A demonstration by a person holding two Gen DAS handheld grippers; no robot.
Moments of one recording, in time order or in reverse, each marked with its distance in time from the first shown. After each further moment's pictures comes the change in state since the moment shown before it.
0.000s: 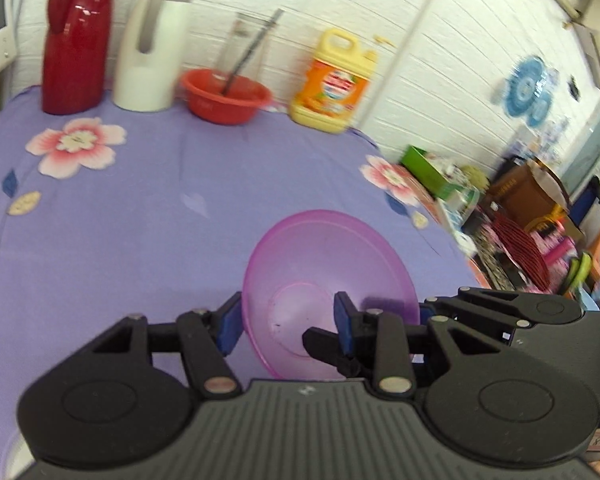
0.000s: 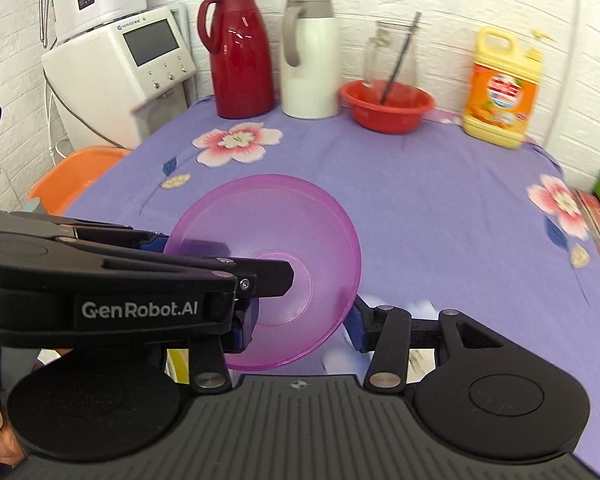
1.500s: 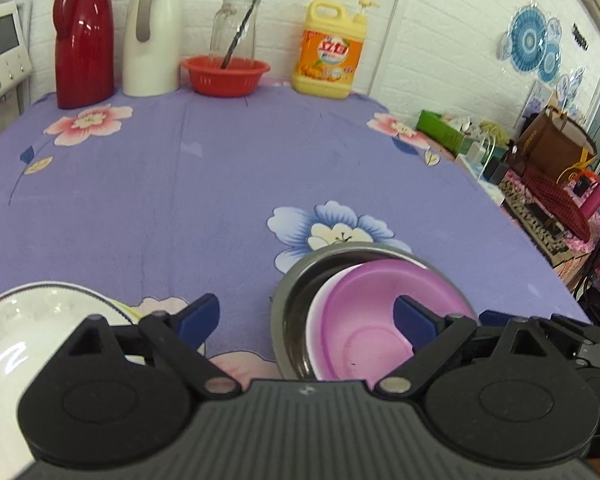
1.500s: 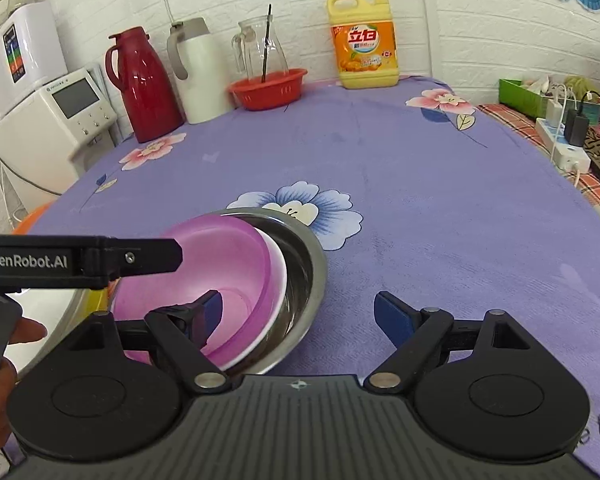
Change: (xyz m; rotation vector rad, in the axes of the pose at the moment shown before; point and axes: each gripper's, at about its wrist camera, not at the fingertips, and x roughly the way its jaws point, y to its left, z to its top) left arm 0.027 -0.037 -0.089 0.109 -0.019 0.168; right arm -0.027 -0.068 -0.145 0.281 -0.149 -0.101
